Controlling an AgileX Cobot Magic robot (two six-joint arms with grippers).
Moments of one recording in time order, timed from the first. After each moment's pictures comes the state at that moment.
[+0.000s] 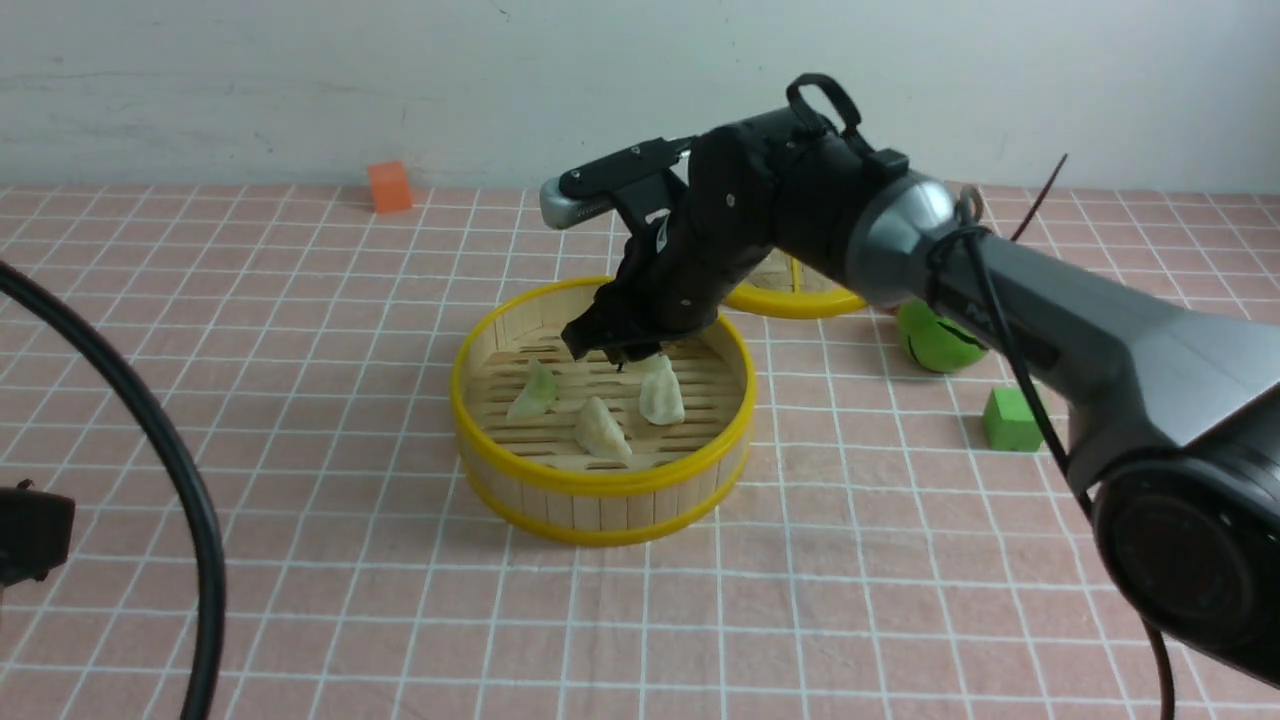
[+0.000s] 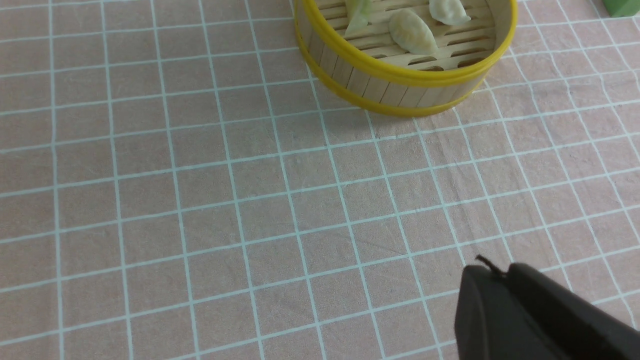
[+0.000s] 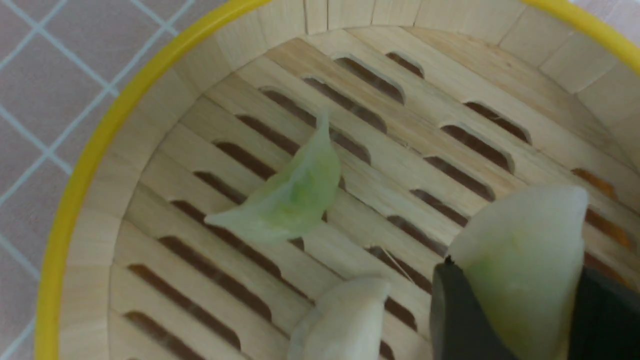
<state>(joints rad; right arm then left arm) 0.55 2.36 -2.19 0.10 0.82 -0.05 -0.40 0.71 -0.97 -0.02 1.04 -0.21</state>
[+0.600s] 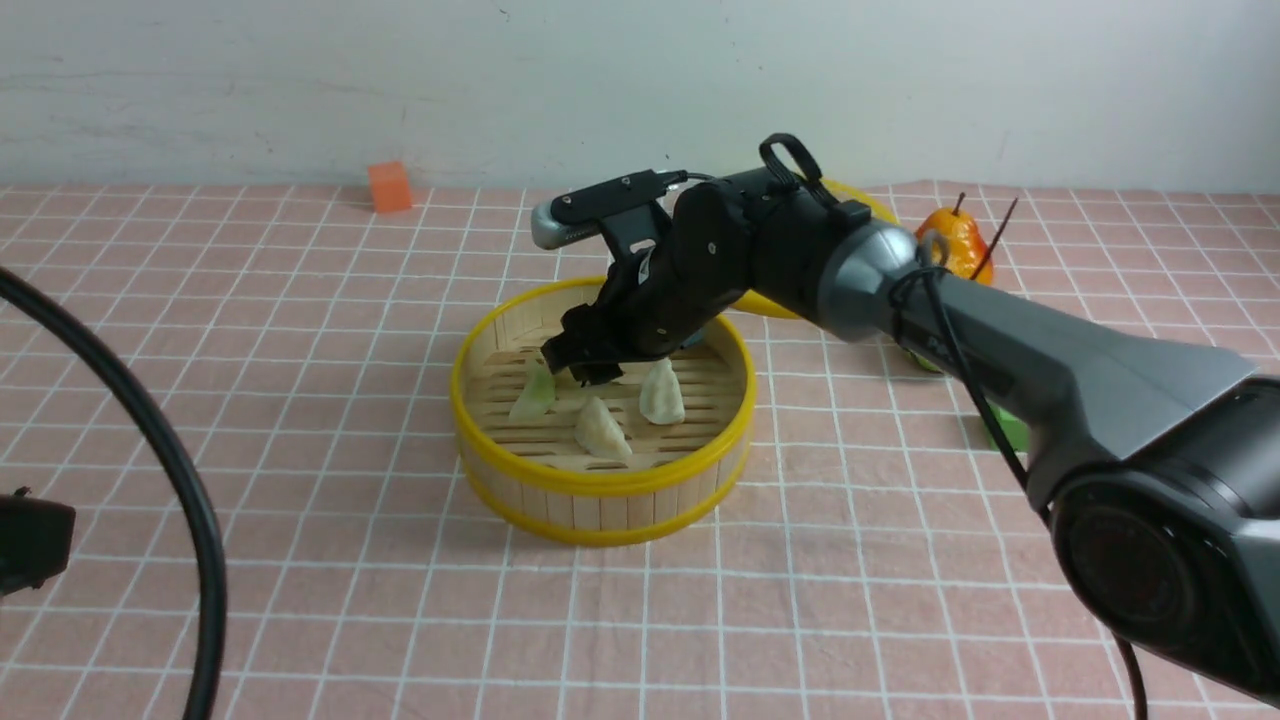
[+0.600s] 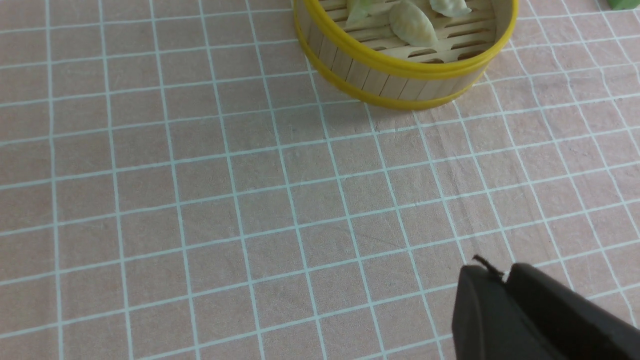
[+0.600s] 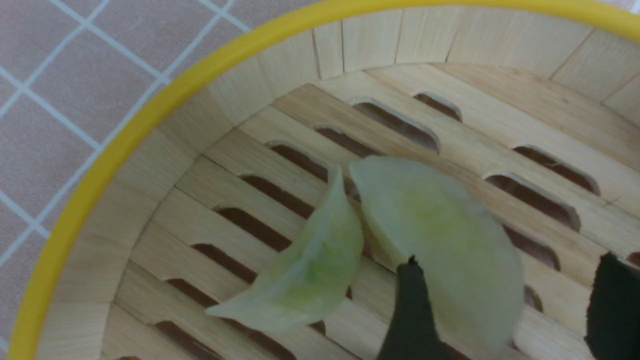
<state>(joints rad) 0.55 2.42 -2.19 0.14 0.71 -0.04 -0.40 0.71 -0.97 -0.02 1.05 -0.21</state>
